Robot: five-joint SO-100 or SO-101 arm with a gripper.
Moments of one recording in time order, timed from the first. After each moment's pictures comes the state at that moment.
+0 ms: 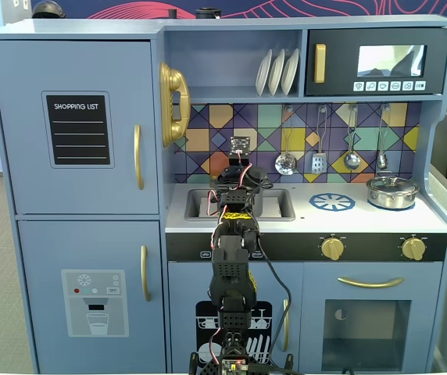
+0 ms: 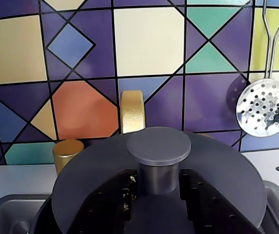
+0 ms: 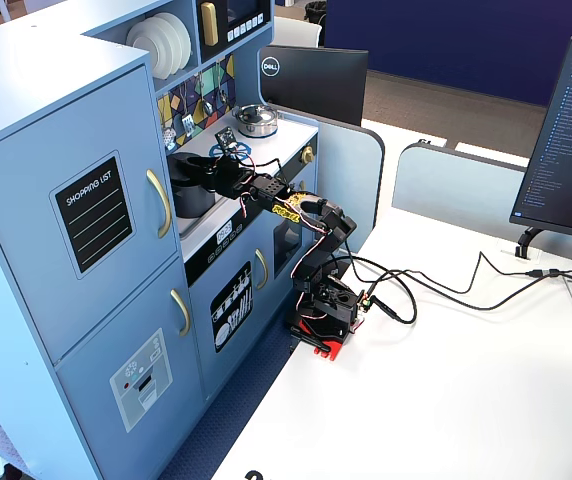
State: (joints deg) arm 3.1 120.7 112.2 0.4 -91.5
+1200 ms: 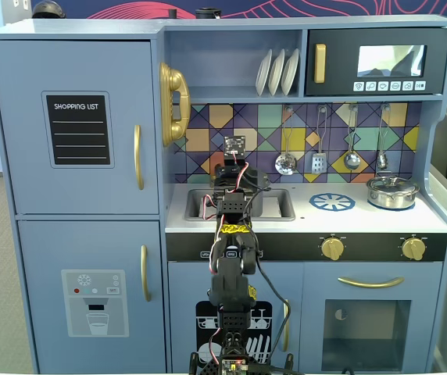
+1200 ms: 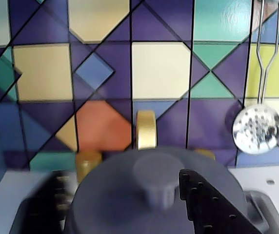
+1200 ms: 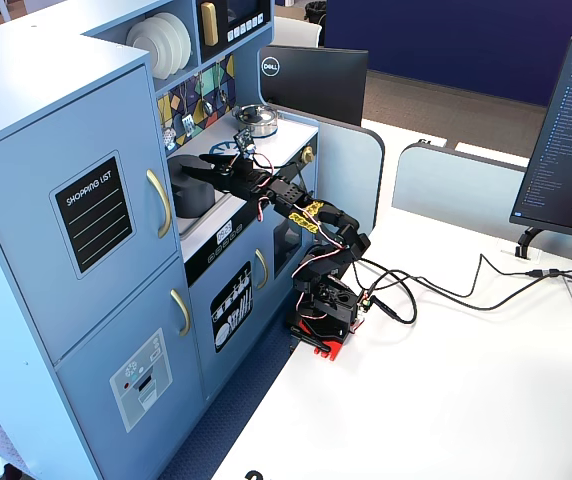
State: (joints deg) arm 1.7 139.9 118.8 10.4 -93.5
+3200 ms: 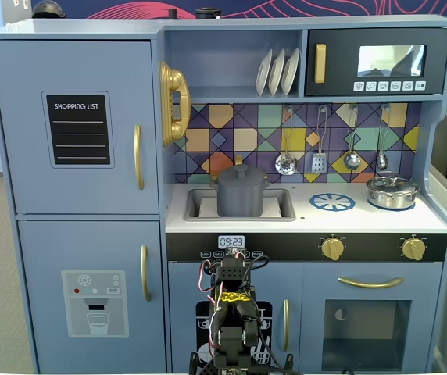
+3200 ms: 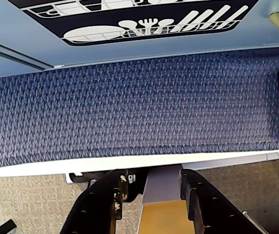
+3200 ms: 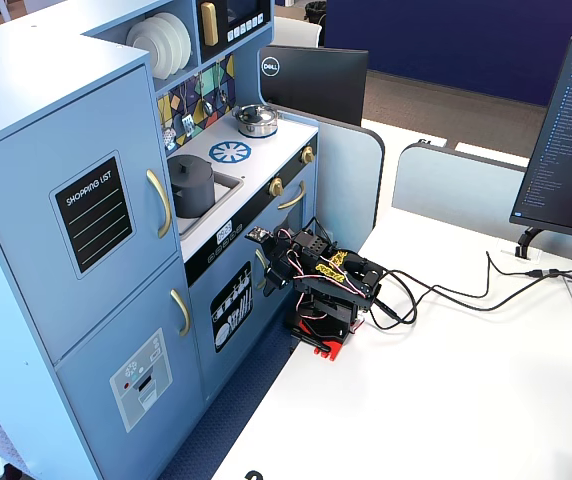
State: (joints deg) arm -0.4 182.5 172.0 77.7 -89.1
